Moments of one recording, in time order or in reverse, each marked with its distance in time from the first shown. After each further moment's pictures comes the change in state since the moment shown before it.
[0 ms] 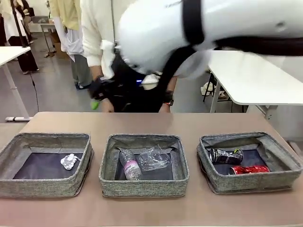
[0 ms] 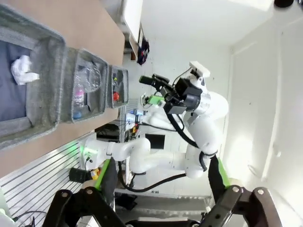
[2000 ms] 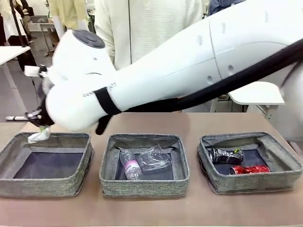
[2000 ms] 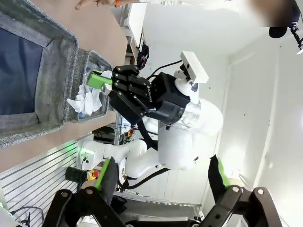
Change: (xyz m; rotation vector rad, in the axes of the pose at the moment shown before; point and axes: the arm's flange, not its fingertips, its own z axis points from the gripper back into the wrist) left arm 0.003 0.022 0.036 -0.009 -0.059 0.085; right arm 0.048 0.121 -0.203 -0.026 -0.040 0.266
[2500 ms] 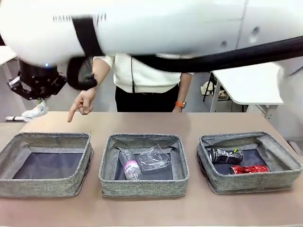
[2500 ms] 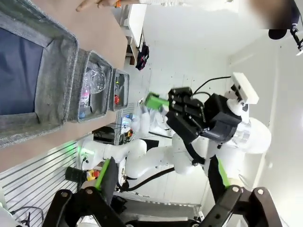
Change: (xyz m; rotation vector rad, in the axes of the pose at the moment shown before) left arm 0.000 0.000 -0.001 0.000 0.002 0.001; right arm 0.055 0.059 0.084 -0.192 0.148 0.009
